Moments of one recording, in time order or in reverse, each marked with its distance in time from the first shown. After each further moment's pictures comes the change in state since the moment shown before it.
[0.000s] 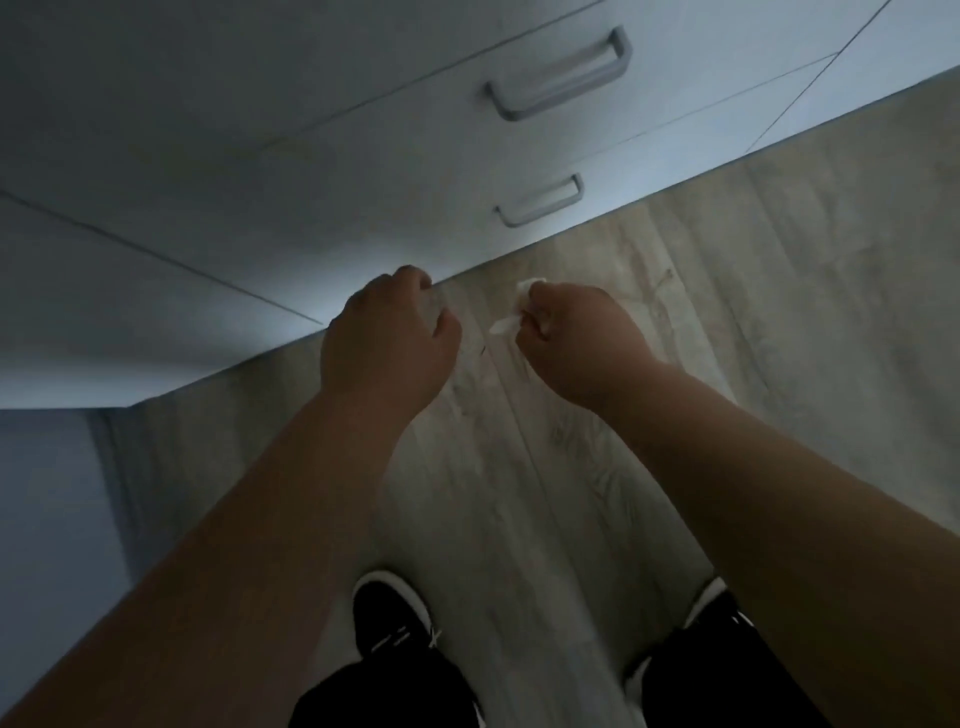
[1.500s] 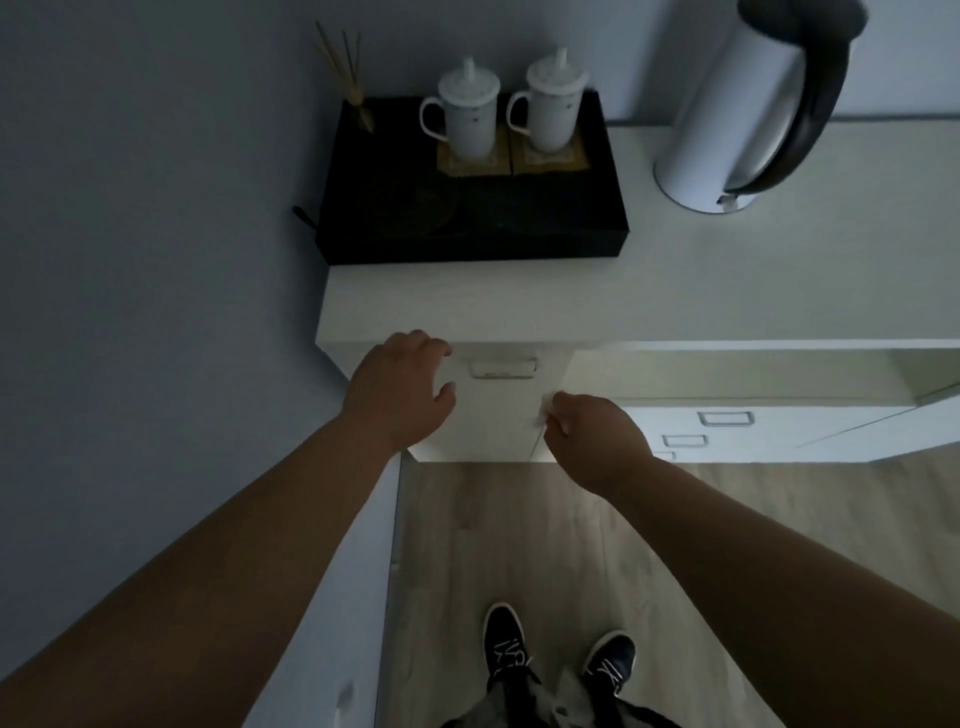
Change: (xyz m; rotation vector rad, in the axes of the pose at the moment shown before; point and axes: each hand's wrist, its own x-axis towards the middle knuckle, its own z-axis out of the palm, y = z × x) left_hand -0.218 -0.175 -0.633 0.072 0.215 0.065; right_hand -0.103 -0.594 -0.267 -0.229 -0.156 -0.232
